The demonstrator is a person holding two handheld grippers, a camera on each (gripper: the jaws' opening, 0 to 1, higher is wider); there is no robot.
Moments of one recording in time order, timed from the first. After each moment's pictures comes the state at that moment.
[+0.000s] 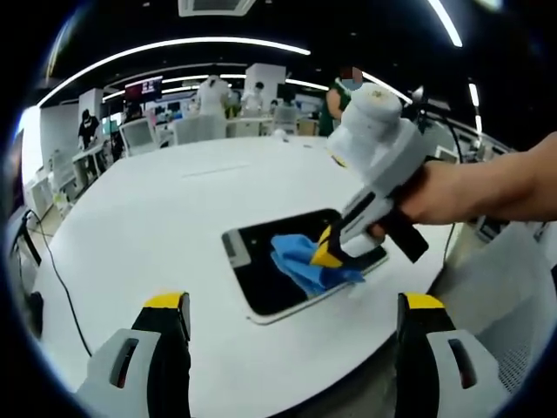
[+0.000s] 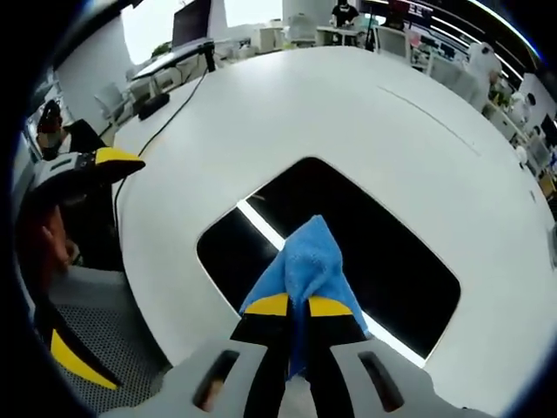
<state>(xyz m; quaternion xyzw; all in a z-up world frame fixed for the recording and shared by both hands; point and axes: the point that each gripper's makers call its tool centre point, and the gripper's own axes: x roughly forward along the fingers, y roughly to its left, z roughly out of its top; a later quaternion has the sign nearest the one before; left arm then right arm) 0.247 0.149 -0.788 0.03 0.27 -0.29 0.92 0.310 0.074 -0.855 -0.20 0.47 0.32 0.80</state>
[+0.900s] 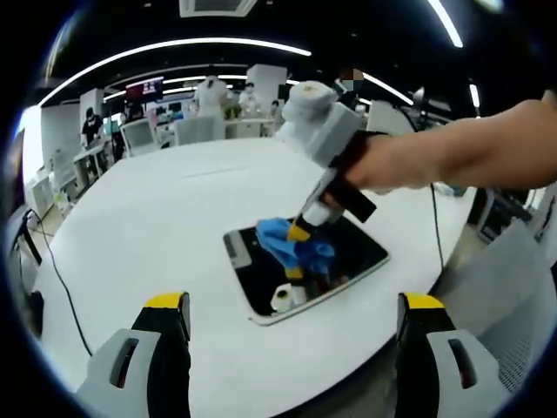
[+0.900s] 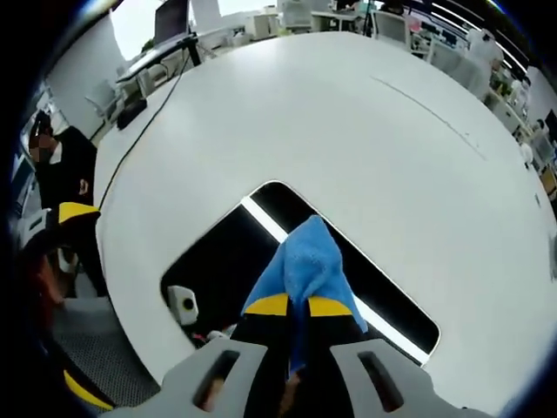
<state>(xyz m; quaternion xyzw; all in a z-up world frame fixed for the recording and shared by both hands) 0.248 0.151 -0.787 0.03 0.27 -0.28 0.92 0.370 0.075 -0.855 -0.19 0.51 0.32 0.77</state>
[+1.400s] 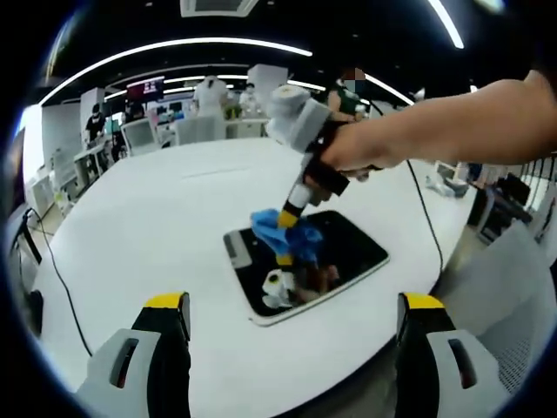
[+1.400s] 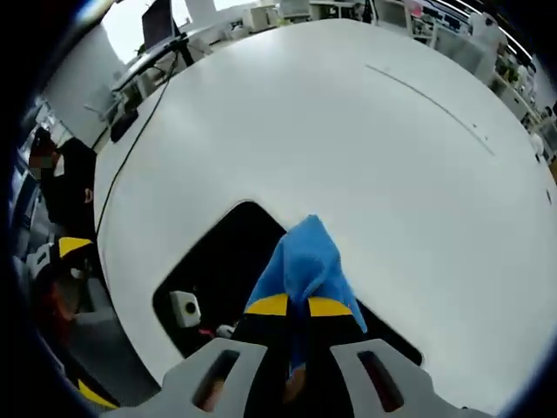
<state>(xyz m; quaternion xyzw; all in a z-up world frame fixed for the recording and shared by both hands) 0.250 0.151 -0.789 0.02 0.27 -0.28 0.92 0.406 0.071 -0.857 -0.18 0.54 0.33 0.75</state>
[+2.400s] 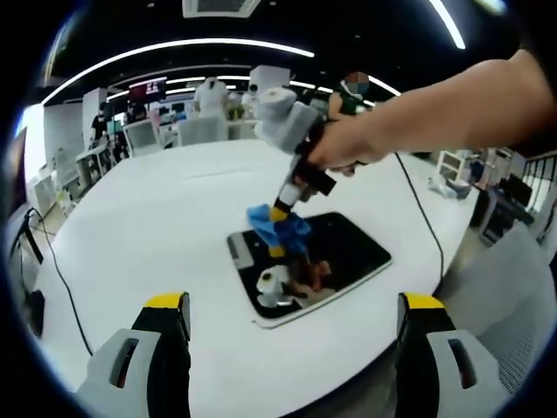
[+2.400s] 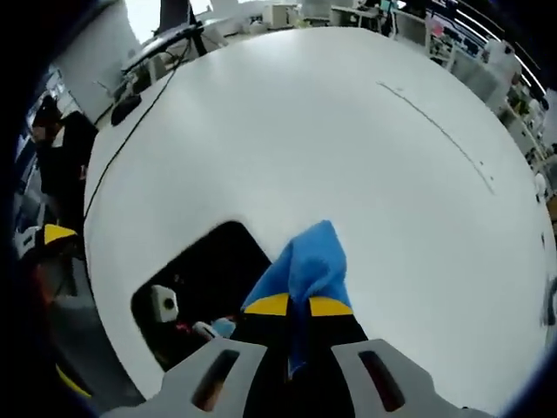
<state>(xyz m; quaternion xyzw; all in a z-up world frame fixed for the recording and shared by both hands) 0.253 0.153 -0.786 0.02 0.27 -0.28 0.92 0.426 0.080 -0.861 -0.25 0.50 0.36 0.75</state>
